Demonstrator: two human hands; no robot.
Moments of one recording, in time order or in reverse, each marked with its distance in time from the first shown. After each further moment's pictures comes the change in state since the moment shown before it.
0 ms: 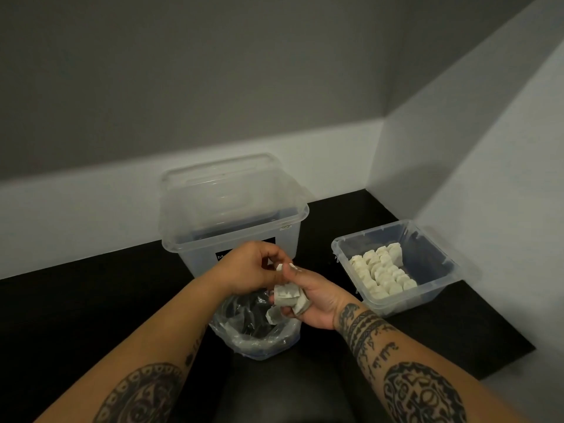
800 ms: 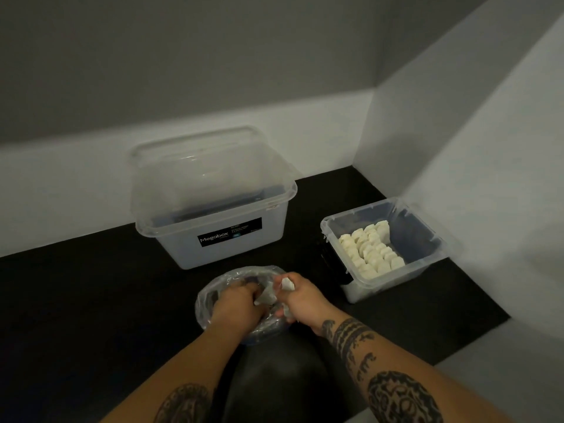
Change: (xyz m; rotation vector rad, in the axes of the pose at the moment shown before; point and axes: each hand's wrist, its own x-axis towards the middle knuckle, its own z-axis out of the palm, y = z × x) left_hand -0.013 -0.089 0.110 0.391 0.048 -0.445; right_hand 0.011 0.053 -0.029 -0.653 0.506 0.050
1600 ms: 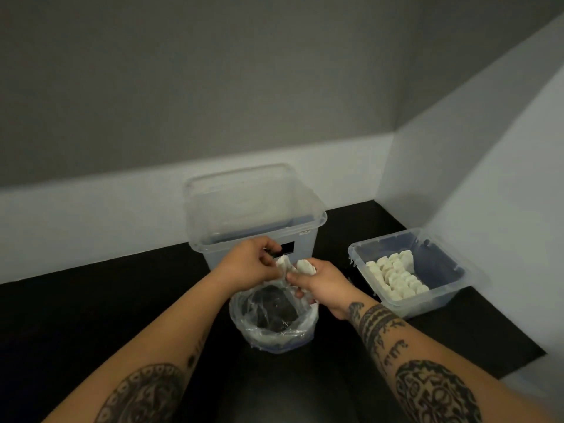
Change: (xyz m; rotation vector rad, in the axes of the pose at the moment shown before) left_hand -0.033 0.009 -0.157 -0.482 0.054 0.205; right_hand -0.025 -0.079 0.009 0.040 -0.014 -0.248
